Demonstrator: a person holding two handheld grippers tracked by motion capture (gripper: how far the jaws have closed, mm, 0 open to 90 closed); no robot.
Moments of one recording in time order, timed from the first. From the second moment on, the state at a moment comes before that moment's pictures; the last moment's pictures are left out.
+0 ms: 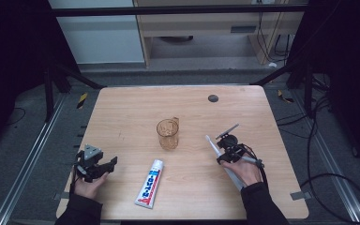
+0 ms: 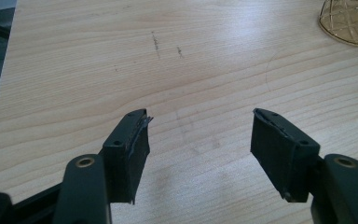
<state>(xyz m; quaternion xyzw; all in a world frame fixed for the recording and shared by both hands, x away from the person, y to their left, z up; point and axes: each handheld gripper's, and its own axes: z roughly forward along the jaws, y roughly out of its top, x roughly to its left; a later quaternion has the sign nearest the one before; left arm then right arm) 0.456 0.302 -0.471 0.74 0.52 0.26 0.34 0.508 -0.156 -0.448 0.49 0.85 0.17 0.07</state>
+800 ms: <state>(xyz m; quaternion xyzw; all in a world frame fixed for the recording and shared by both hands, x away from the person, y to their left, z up) 0.456 0.302 -0.470 0.74 0.52 0.26 0.34 0.498 -0.168 -0.416 0.49 0.83 0.24 0.11</state>
